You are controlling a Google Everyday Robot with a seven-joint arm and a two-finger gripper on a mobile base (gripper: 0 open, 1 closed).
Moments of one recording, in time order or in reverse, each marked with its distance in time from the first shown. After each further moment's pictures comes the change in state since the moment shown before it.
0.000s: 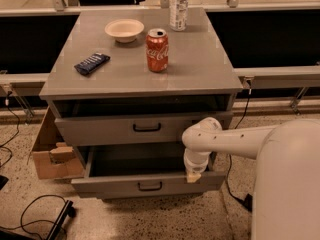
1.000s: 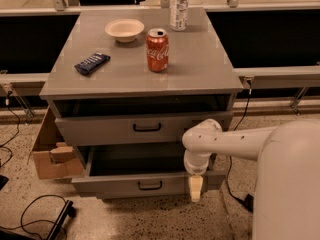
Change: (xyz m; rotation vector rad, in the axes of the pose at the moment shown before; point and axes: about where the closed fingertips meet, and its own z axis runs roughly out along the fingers) arm -0.001 0.005 0.003 -0.007 -0.004 0.001
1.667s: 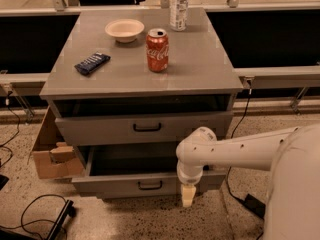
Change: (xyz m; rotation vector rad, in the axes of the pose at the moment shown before) arm -0.032 0.036 -0.007 0.022 -0.018 -0.023
